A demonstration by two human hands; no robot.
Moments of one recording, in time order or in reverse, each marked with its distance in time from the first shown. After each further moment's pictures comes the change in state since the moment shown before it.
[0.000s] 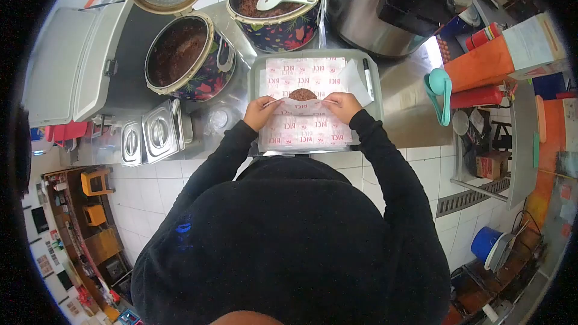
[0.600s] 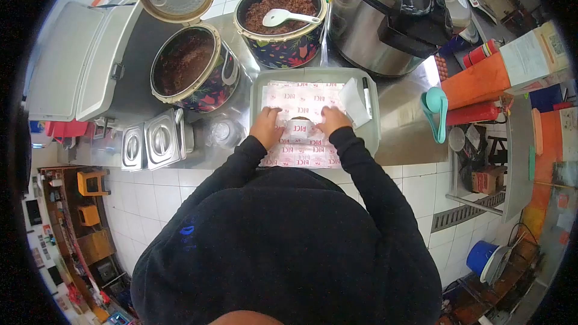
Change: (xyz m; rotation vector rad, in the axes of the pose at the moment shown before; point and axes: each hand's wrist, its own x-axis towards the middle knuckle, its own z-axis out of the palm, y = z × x) left_hand -0.017 0.043 0.011 0.745 0.178 0.372; right_hand 0.019 -0.031 0.025 -0.531 0.006 0.292
